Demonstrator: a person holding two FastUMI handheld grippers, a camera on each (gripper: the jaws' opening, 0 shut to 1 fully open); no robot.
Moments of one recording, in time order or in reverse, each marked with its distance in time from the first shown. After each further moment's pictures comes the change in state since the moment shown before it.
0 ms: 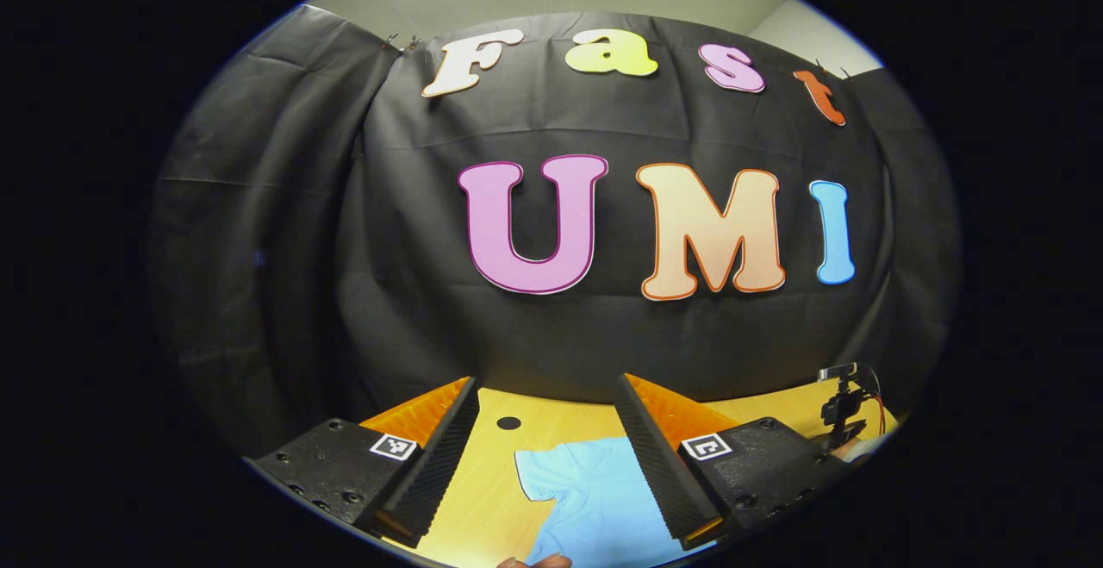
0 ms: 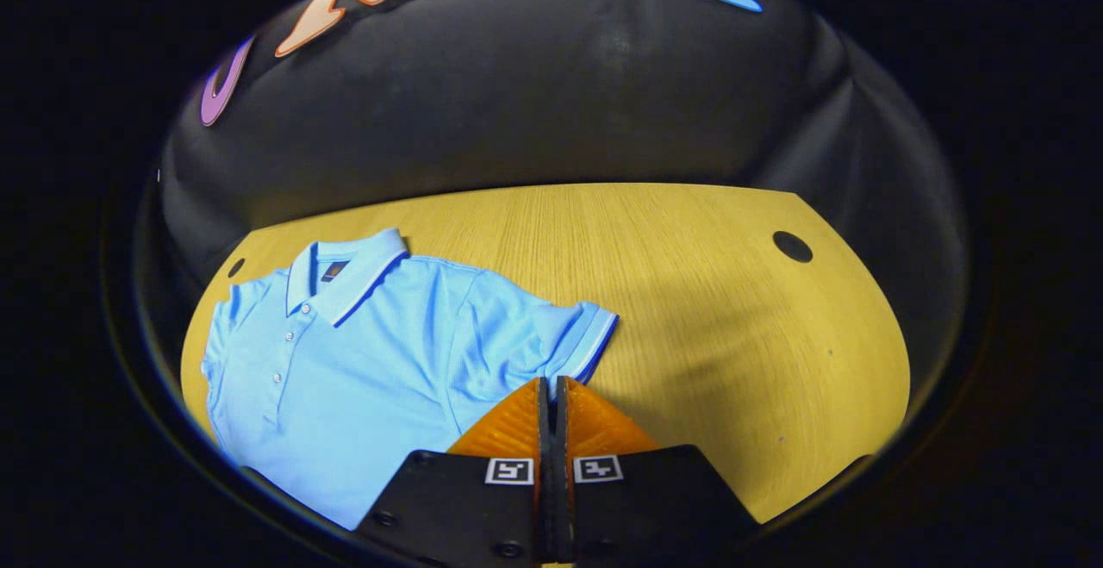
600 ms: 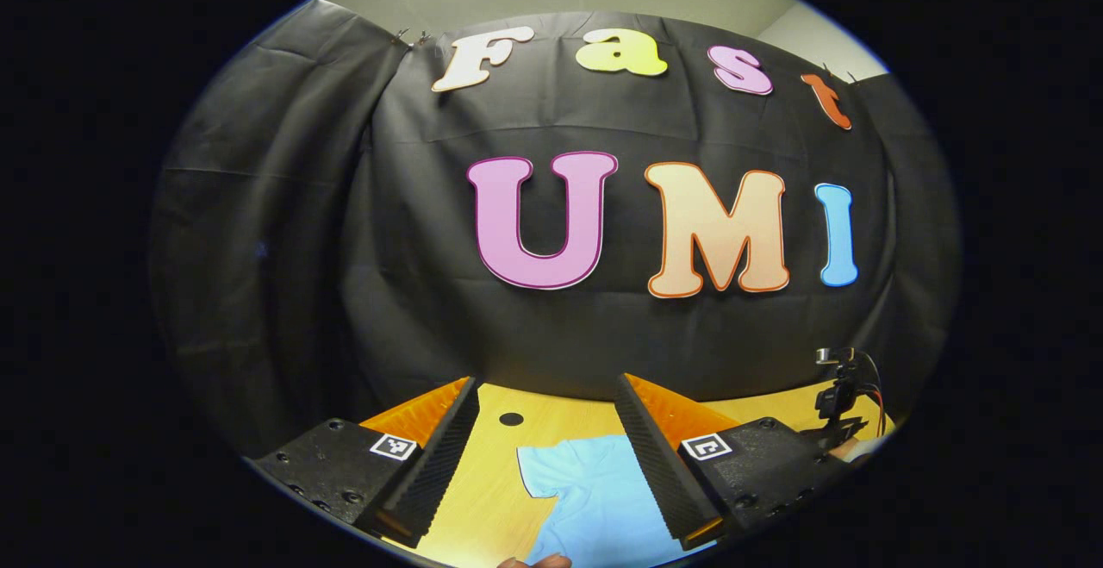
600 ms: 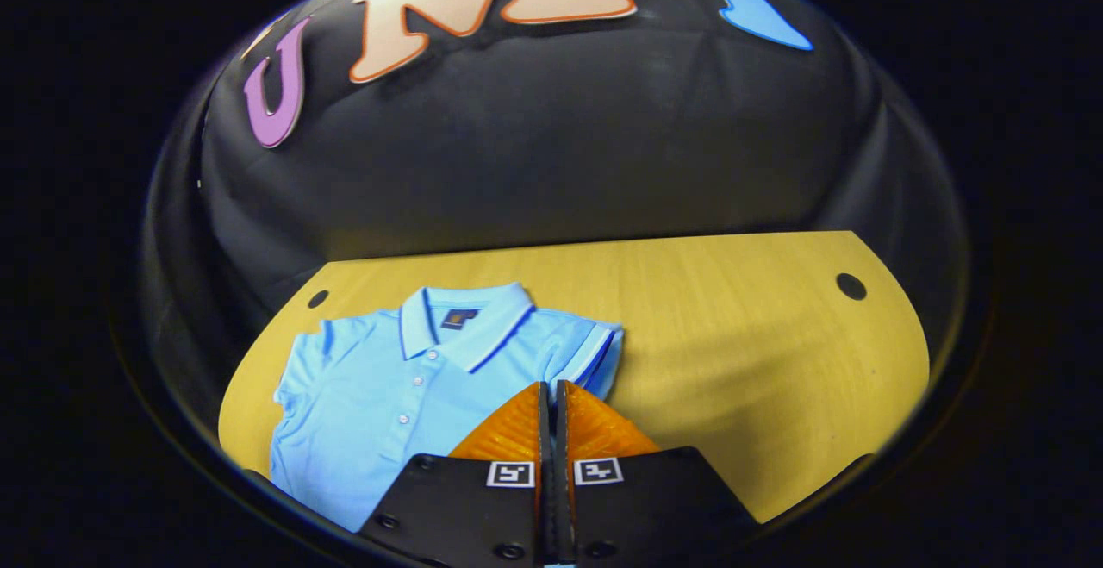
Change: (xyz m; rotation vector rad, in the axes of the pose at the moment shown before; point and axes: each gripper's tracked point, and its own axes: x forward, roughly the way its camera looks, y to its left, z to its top) left arm -0.004 0.012 -0.009 -0.024 0.010 0.010; right arm -0.043 0.124 0.035 -0.007 -0.114 0.239
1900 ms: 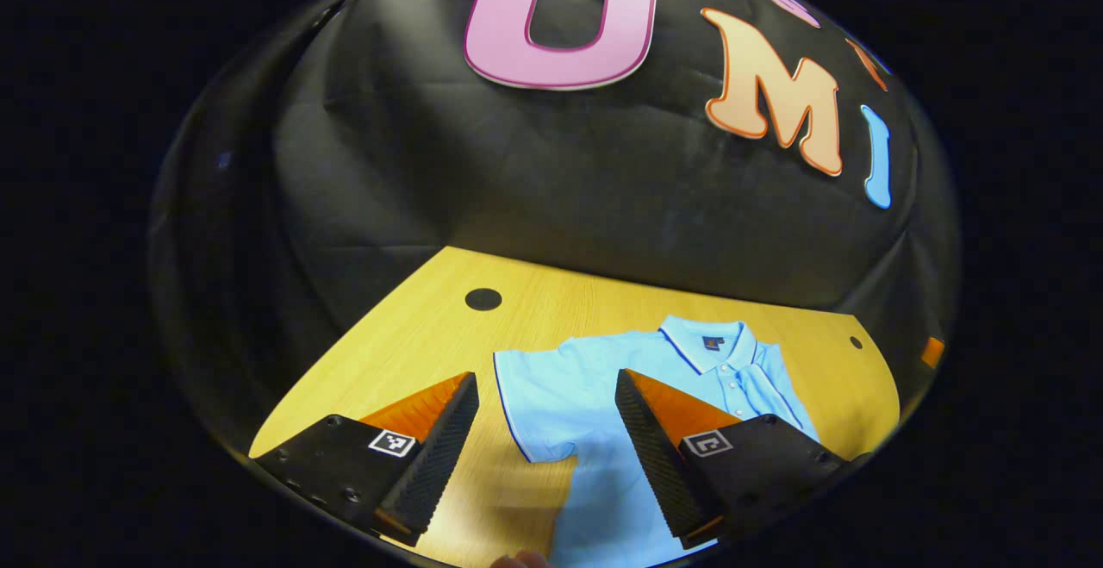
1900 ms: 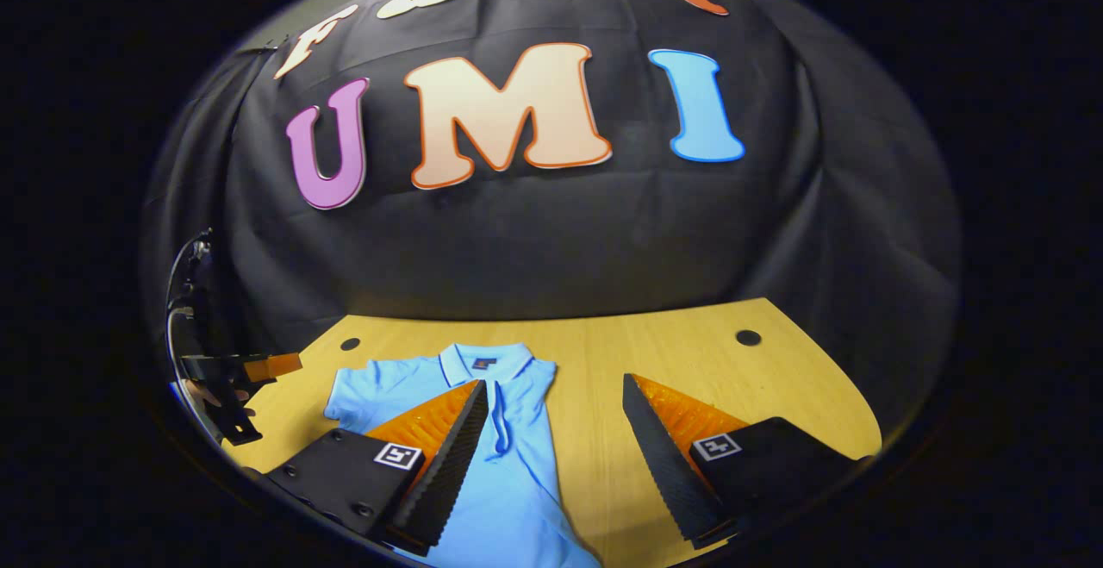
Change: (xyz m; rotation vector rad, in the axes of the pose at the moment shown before) left arm 0.143 0.016 -0.241 -0.108 0.450 -0.124; right arm -0.216 -0.015 0.034 0.019 -0.268 -0.199
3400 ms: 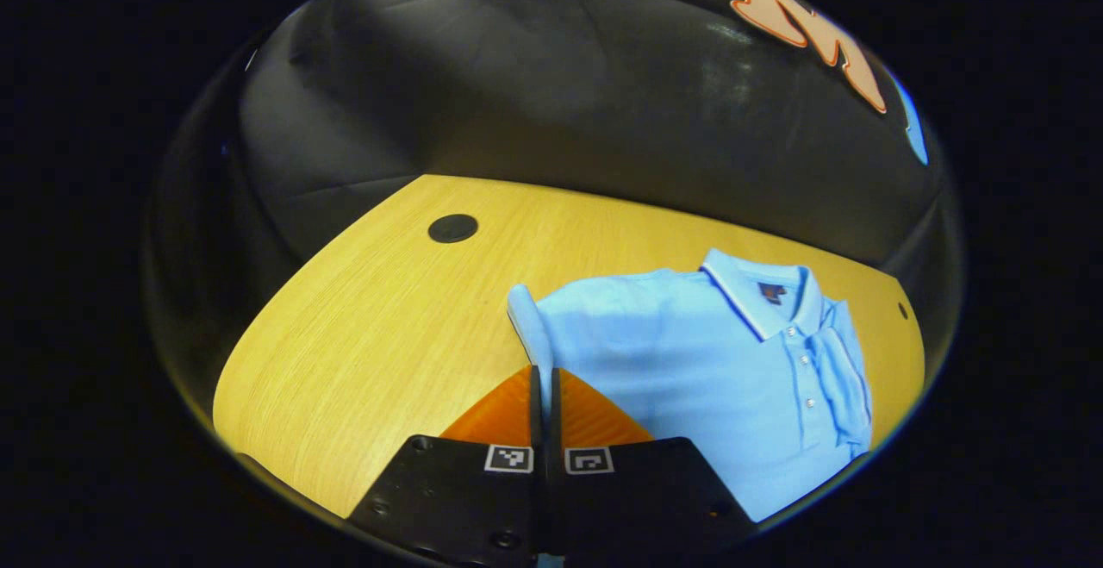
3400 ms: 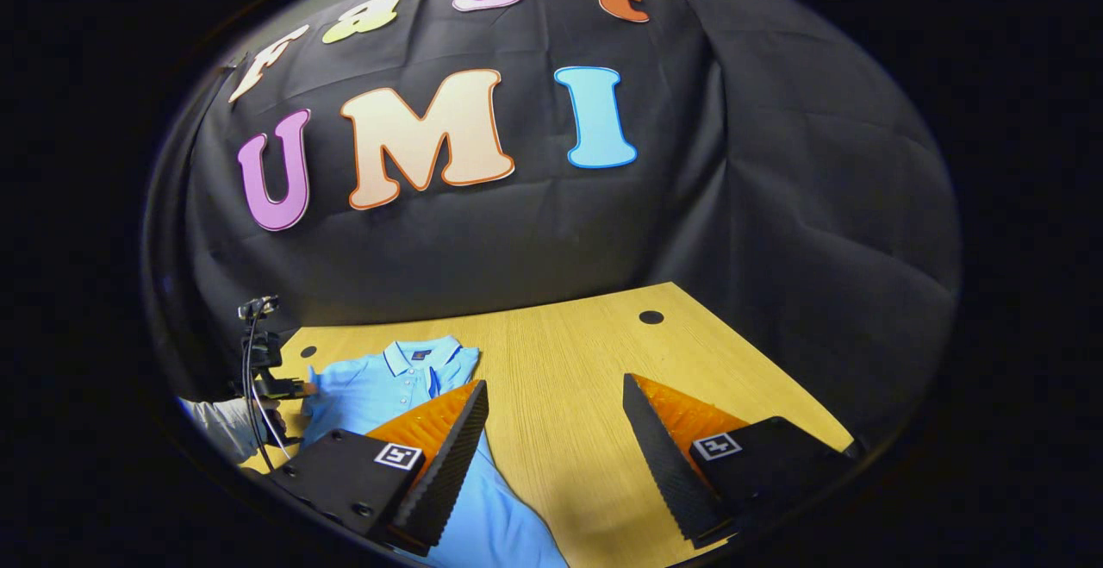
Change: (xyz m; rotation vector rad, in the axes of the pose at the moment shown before) left arm 0.079 -0.026 -0.051 0.027 0.148 0.053; right arm -0.079 -0.068 -0.002 0.045 -0.036 -0.168
